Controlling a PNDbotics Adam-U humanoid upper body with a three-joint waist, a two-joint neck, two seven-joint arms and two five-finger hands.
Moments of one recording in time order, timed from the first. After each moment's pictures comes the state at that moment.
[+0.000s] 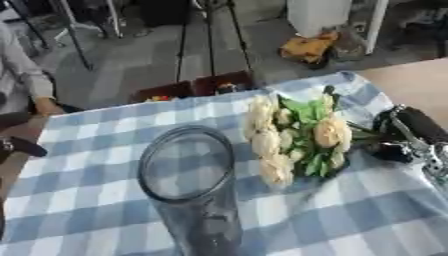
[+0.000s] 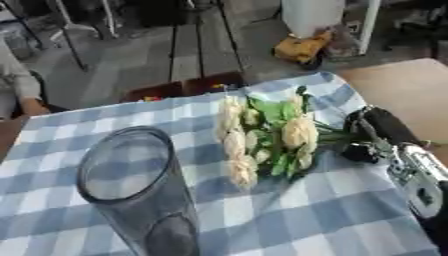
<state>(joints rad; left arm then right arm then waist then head) -0.39 0.05 0.03 -1.98 -0.06 -0.33 -0.01 -0.71 -0.72 0.09 -1.08 0.72 -0.06 -0.08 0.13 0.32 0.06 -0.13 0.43</state>
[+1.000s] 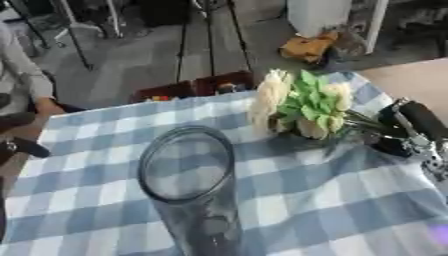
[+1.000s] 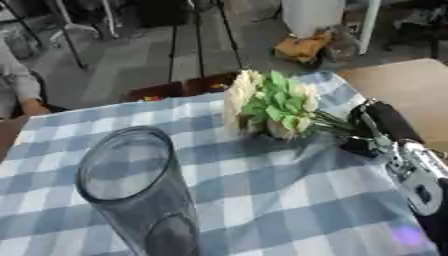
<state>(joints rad) -0.39 0.05 0.03 -1.98 -0.06 -0.32 -0.02 -0.72 -0.72 0.07 -1.12 0.66 -0.04 -0.11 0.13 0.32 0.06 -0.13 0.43</state>
